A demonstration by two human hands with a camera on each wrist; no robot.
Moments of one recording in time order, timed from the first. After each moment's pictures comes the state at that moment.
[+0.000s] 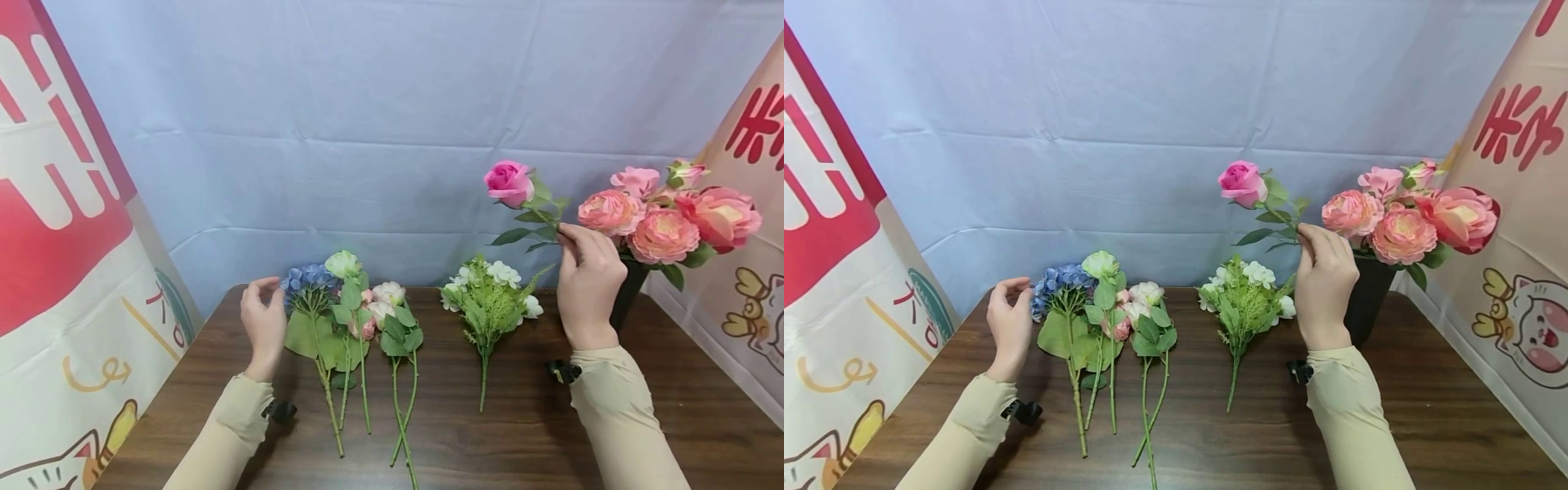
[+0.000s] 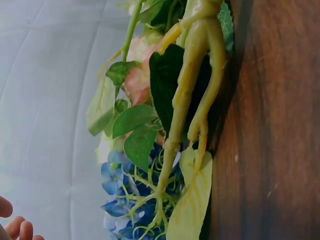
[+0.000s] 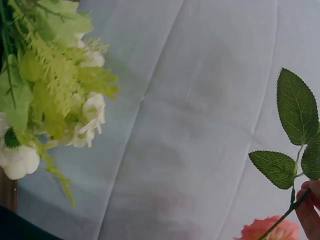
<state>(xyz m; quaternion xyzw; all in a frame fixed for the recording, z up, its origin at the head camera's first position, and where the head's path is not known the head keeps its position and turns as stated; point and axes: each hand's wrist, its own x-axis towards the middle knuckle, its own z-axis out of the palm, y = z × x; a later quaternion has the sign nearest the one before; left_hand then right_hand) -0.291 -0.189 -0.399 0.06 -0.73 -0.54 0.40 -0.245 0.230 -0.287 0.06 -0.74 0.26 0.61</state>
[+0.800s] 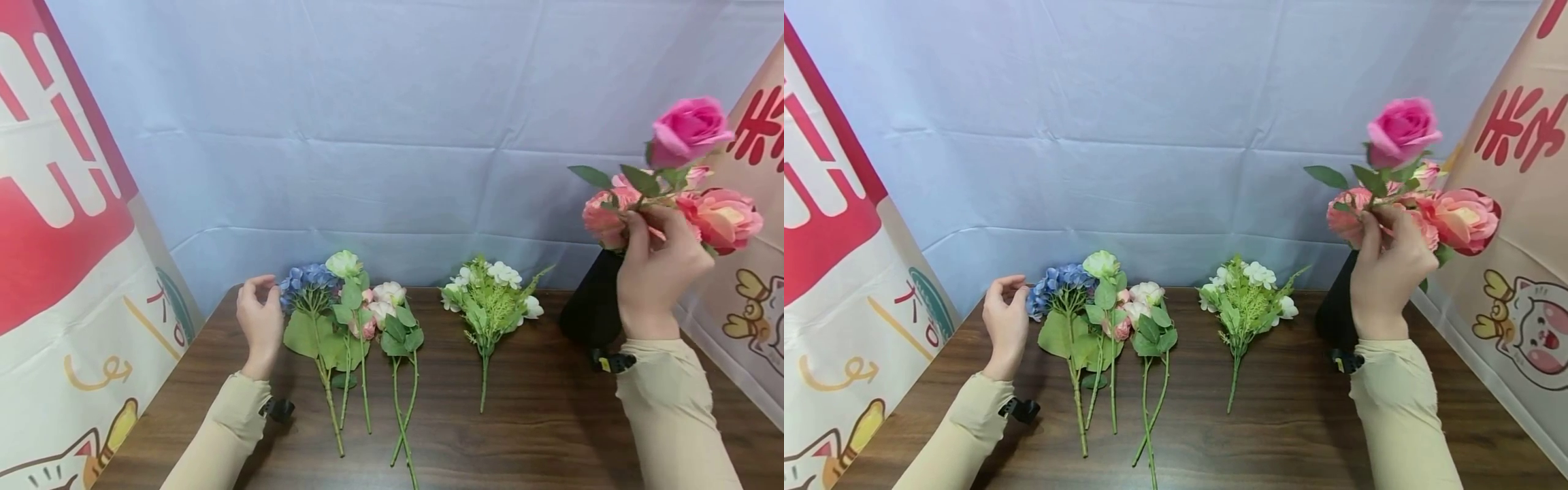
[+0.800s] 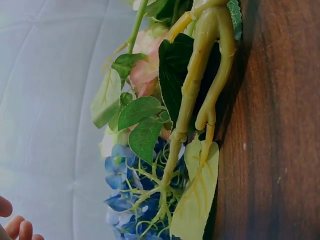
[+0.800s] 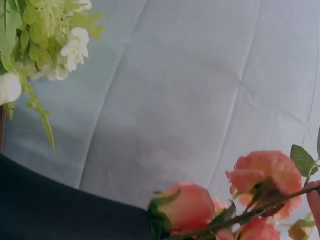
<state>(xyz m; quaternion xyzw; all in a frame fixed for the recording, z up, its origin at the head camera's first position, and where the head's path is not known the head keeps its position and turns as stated) -0.290 -0.193 -0.395 0.06 -0.73 -0.54 0.41 -0.234 0.277 -0.254 -0.06 -0.68 0.28 0.67</state>
